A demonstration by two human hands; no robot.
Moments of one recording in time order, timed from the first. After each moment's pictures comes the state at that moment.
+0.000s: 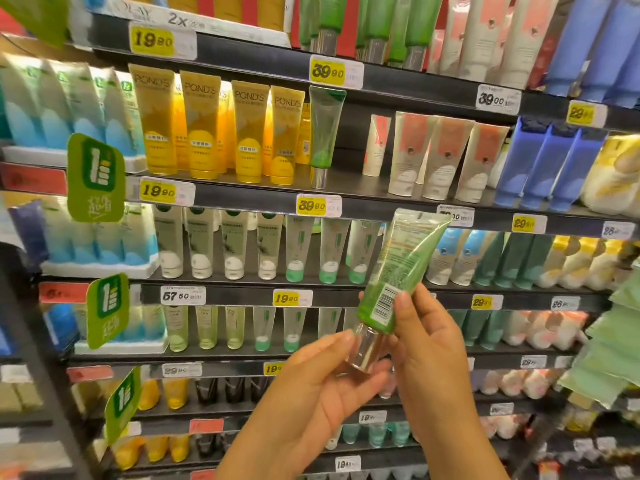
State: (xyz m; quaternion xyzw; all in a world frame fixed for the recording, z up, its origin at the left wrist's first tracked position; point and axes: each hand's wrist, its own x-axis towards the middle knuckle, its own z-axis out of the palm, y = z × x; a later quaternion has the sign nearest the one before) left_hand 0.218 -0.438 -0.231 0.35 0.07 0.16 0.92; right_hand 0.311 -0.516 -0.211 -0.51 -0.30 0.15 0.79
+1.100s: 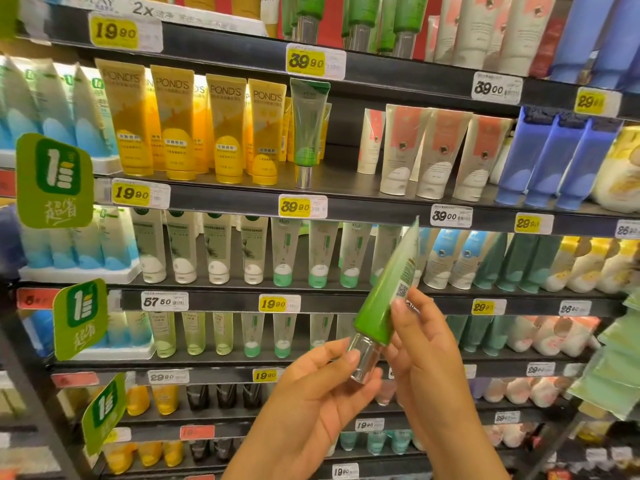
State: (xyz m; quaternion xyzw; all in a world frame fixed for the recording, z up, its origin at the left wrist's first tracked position) left_hand 0.256 -0.448 -0.240 0.34 0.12 0.18 0.92; right_hand 0.355 -0.524 -0.219 -0.49 -0.27 0.21 0.80
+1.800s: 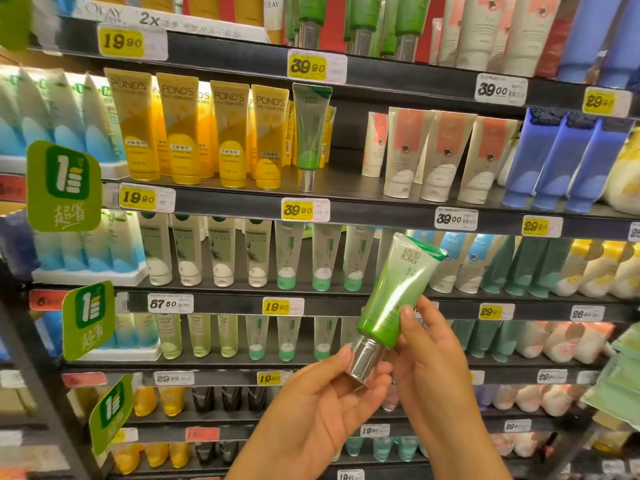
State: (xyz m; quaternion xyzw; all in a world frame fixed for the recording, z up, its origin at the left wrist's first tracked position) left_hand 0.259 -0.448 -0.242 0.29 0.12 0.13 0.94; right_hand 0.363 -0.524 -0.223 -0.45 -0.24 0.26 0.82
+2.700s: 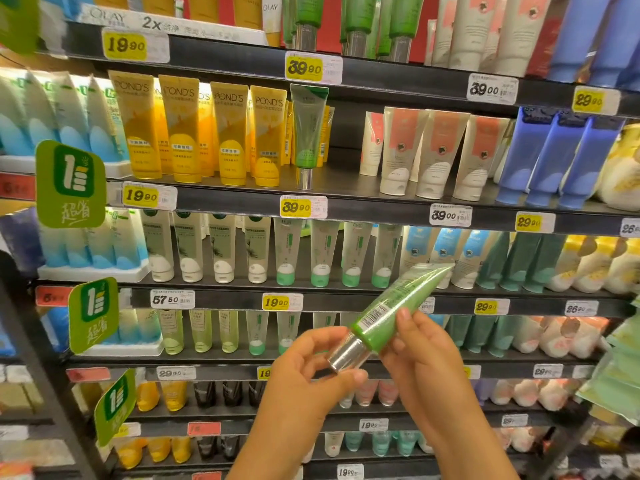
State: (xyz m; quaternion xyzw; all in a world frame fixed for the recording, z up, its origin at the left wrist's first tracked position) left_hand 0.251 -0.454 -0.250 0.60 0.17 0.33 0.71; right_hand 0.363 -0.535 -0.225 -0.43 -0.25 0.31 0.81
